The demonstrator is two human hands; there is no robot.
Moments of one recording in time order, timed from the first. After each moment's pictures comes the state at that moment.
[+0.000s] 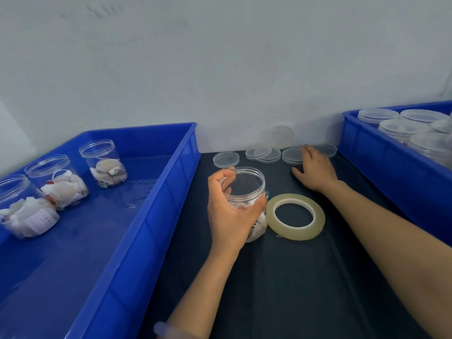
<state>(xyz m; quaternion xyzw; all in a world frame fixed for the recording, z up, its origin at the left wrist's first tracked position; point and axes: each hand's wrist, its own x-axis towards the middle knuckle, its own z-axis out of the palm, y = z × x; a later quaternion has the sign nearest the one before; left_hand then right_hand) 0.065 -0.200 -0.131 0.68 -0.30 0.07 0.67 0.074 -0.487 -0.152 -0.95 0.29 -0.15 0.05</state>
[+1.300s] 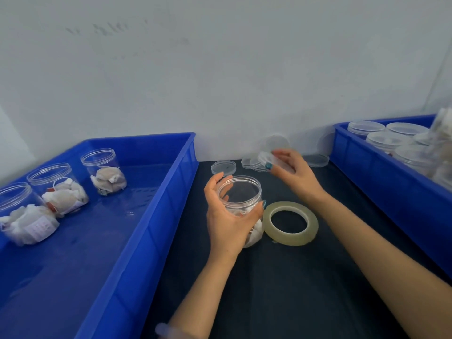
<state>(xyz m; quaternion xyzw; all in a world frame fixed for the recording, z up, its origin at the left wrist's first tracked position) 0.063 -0.198 -0.131 0.67 -0.30 0.09 0.67 0.026 -0.385 -0.094 -0.80 0.12 -0.30 0.51</state>
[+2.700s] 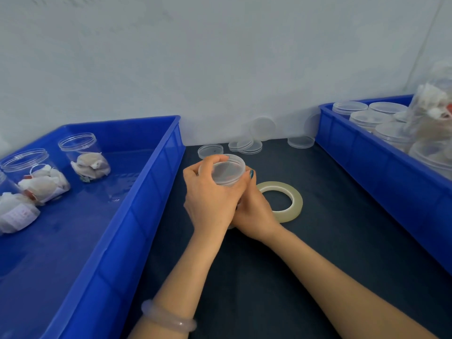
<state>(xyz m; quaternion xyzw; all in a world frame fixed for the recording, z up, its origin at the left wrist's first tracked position) 0.053 -0.195 -0.108 0.80 -0.23 0.14 0.54 0.006 -0.282 -0.144 -0.83 0.09 -0.26 0.48</state>
